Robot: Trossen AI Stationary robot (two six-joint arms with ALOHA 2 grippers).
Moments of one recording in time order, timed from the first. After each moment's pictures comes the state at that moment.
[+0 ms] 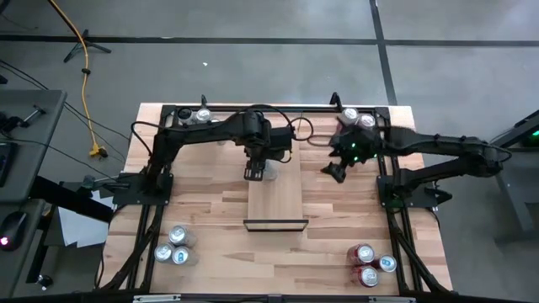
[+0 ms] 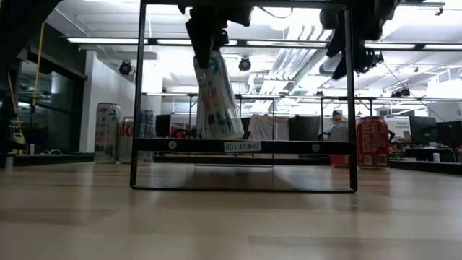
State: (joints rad) left arm 0.09 2.07 2.17 -1.57 -0.15 0.23; right arm -0.14 1.06 0.94 -0.76 -0.04 0.43
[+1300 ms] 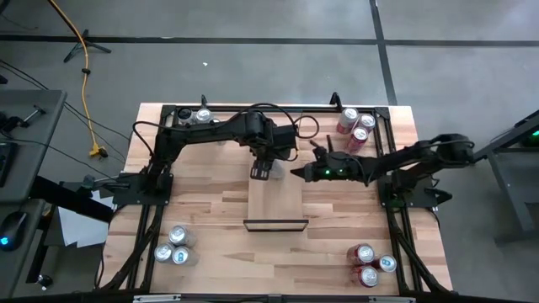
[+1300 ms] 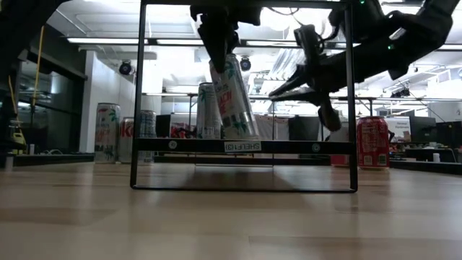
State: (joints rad) left arm 0.10 2.09 2.17 -1.45 -0.15 0.28; right arm -0.03 1.43 0.48 0.62 0.07 1.15
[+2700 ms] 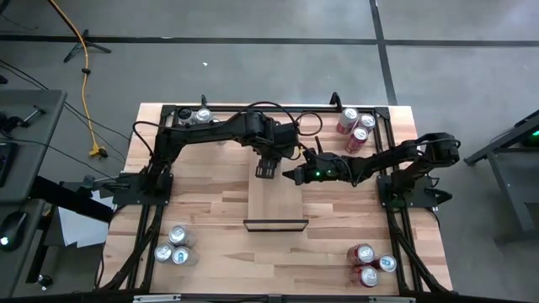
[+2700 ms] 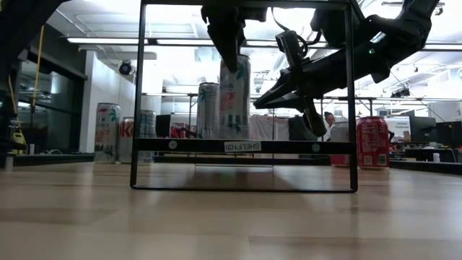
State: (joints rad) left arm 0.10 2.08 2.17 -1.37 -0.17 0.27; right arm -0.04 1.55 0.57 0.61 0.06 1.09
